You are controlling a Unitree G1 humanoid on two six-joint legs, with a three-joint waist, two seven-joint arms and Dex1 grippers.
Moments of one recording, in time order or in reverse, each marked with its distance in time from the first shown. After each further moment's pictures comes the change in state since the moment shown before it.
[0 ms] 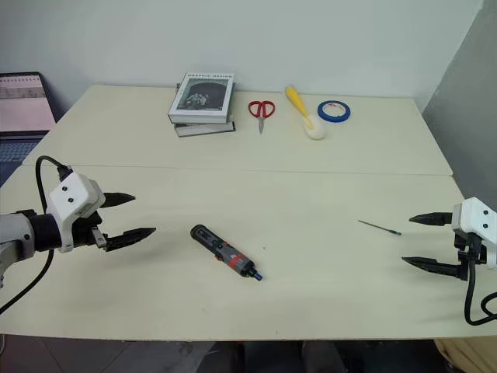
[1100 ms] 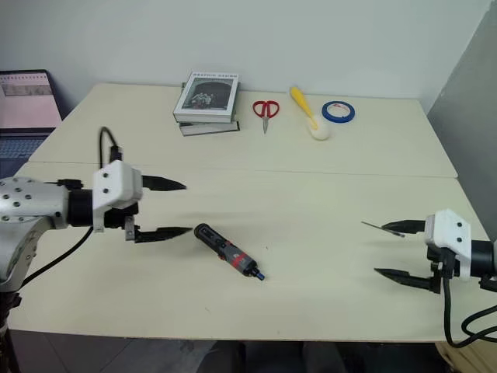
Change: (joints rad) left arm -0.320 0.000 -0.281 -0.057 0.009 -0.114 -0.209; right arm 0.146 0.076 -0.056 -0.409 0.067 0.188 -0.135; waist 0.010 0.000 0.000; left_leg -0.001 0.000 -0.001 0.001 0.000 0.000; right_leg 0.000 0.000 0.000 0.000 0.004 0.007
